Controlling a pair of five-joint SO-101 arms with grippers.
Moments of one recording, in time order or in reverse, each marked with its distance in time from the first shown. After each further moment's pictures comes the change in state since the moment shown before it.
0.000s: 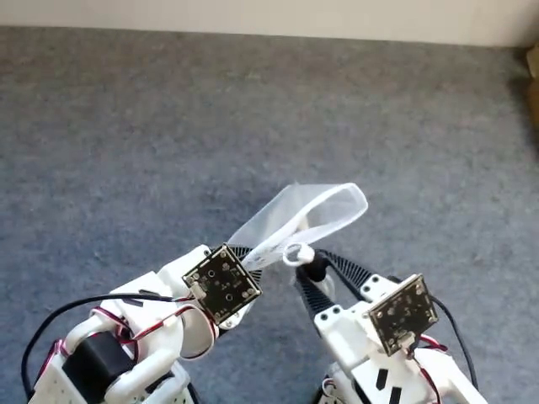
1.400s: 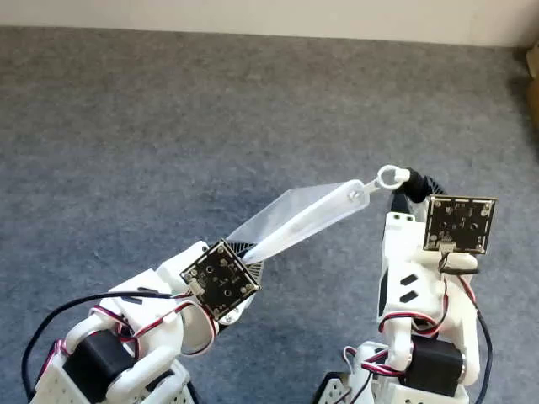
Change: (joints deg) left arm -2.4 0.0 -0.2 0.5 0.0; right arm 44.0 17.8 6.2 -25.8 3.6
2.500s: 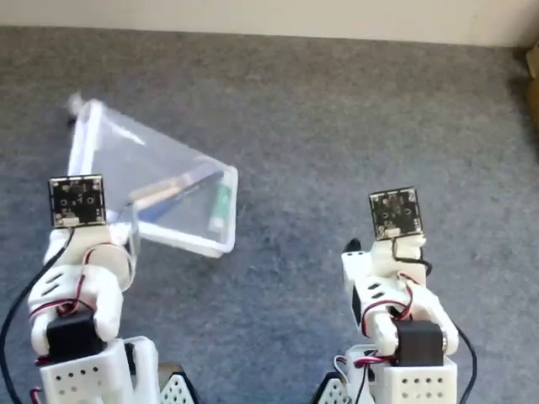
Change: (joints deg) left arm -57.0 0.4 12.4 -11.7 2.7; right arm -15.4 0.7 11.8 17.5 -0.4
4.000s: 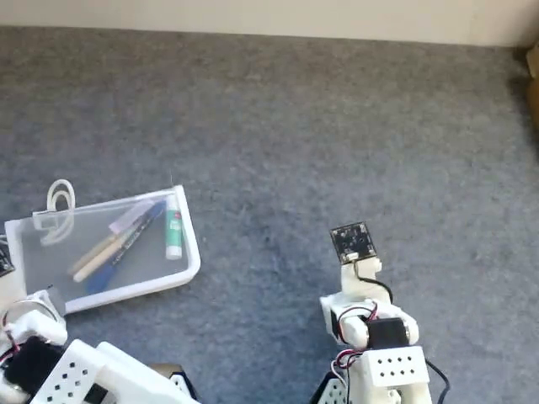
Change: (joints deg) left arm -46.2 -0.2 4.8 8.9 -16.8; right arm -4.9 -0.1 28.9 -9.8 0.2
